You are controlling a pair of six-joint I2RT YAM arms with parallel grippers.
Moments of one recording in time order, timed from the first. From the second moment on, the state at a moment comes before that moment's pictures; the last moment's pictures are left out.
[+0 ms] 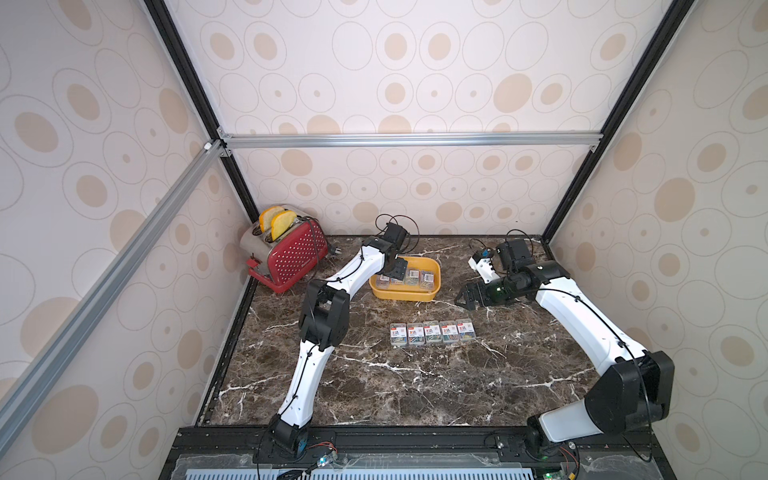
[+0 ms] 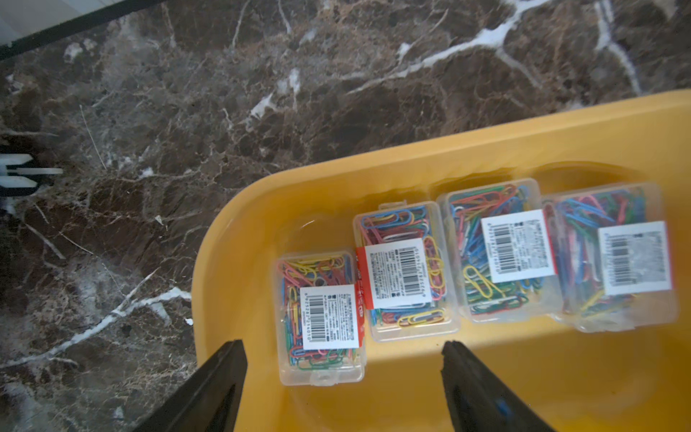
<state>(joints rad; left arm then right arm) -0.48 2.36 2.13 -0.87 -0.20 -0.18 0.35 1.47 1.33 -0.94 -0.37 0.03</state>
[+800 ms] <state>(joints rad) -0.49 2.42 2.14 -0.87 -0.27 -0.27 0.35 1.48 1.33 -0.95 -0.37 0.03</state>
